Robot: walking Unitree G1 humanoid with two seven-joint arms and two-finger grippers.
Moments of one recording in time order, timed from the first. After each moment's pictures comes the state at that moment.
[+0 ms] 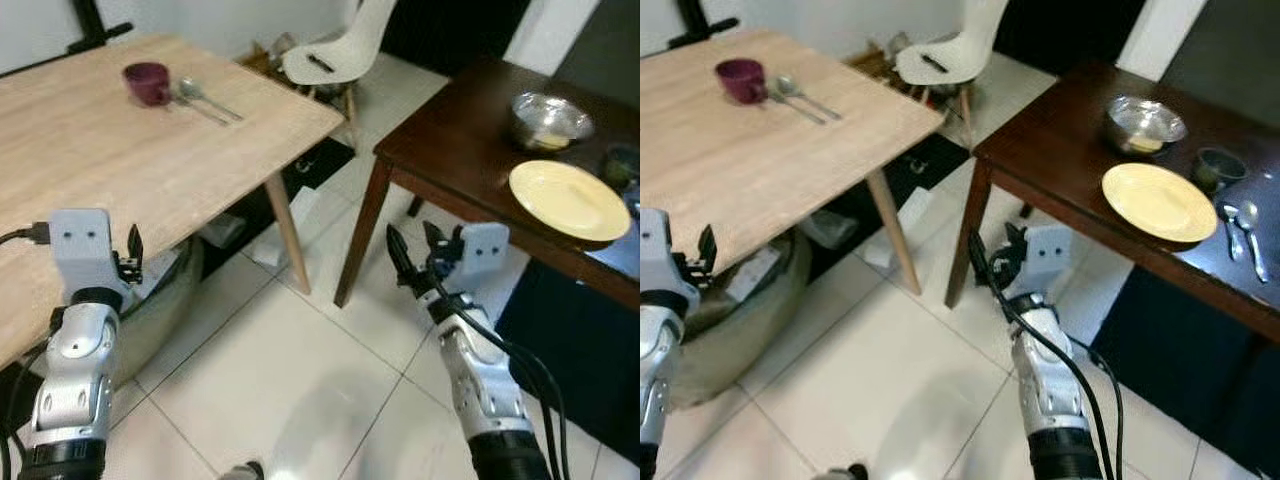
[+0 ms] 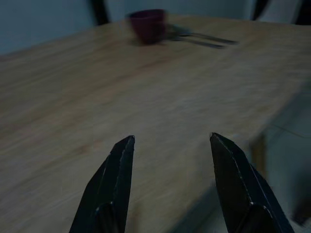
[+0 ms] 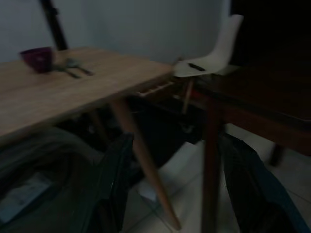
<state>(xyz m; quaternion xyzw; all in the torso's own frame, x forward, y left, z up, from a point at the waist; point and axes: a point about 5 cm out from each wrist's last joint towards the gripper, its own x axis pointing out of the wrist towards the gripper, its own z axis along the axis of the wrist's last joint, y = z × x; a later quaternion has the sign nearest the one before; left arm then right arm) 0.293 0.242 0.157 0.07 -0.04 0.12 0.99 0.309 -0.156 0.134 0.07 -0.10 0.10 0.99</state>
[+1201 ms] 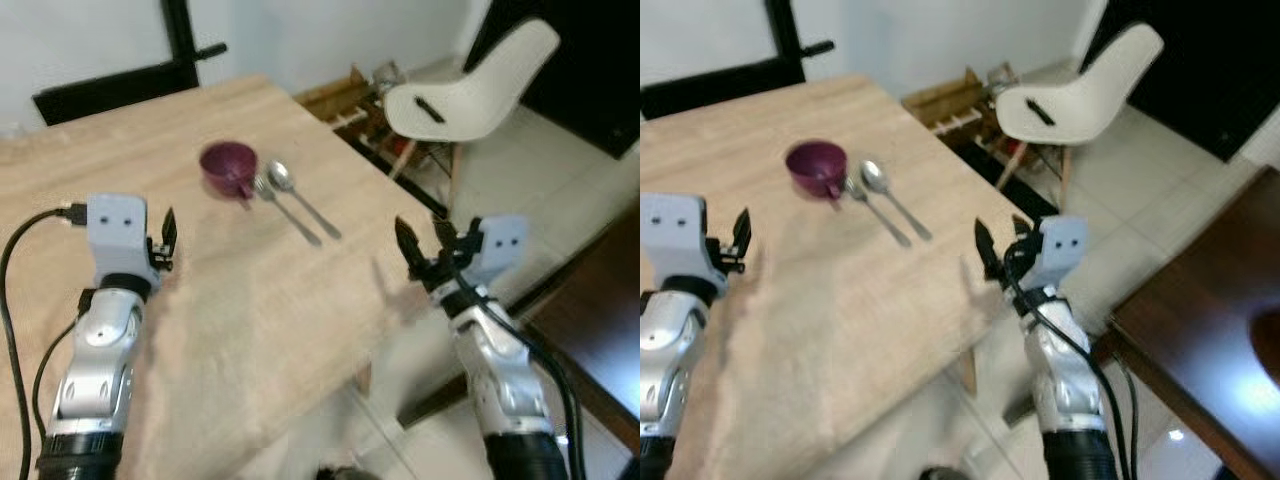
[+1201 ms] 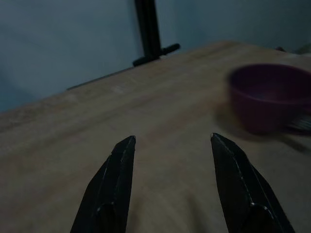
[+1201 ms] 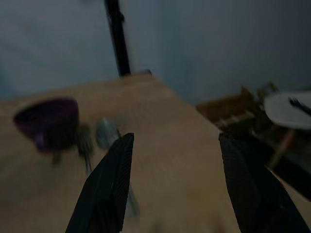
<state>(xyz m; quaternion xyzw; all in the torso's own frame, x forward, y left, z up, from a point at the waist) 0.298 0.221 0.174 0.09 -0.08 0.07 0.99 0.312 -0.155 0.162 0.08 -0.13 0.13 0.98</state>
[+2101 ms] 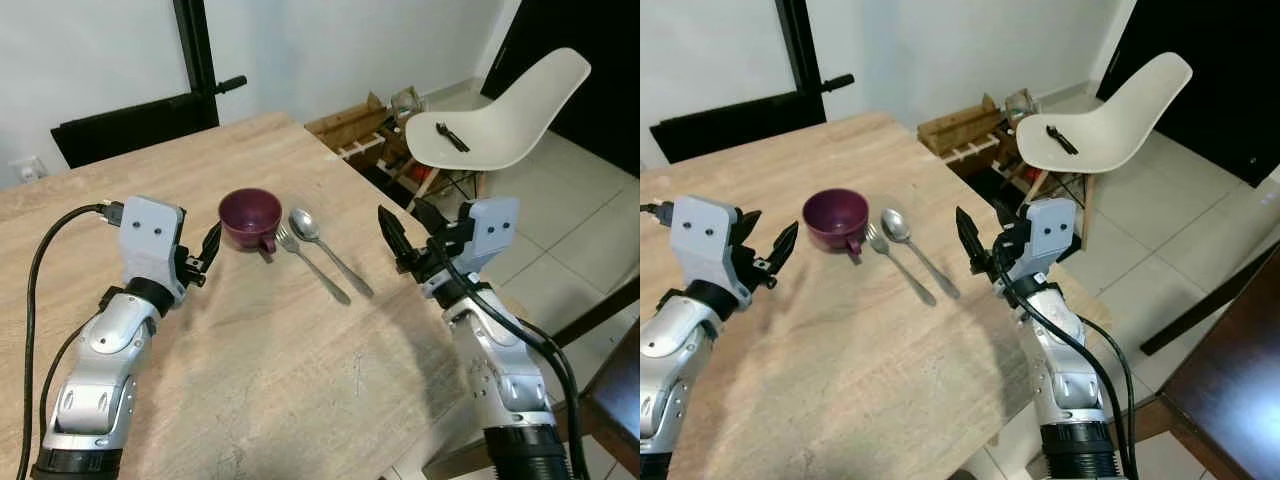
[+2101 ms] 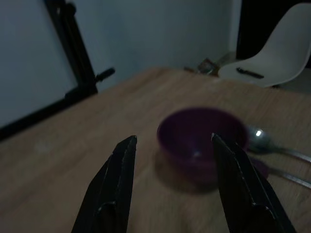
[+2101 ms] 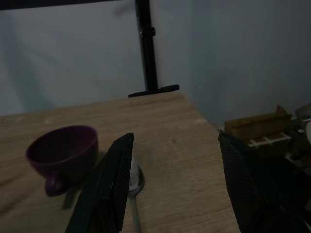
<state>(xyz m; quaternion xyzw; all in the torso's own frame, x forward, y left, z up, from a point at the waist) 0.292 0.187 0.192 0.09 -0.09 -0.10 0.99 0.309 -0.143 0.177 0.06 -0.13 0.20 0.97</state>
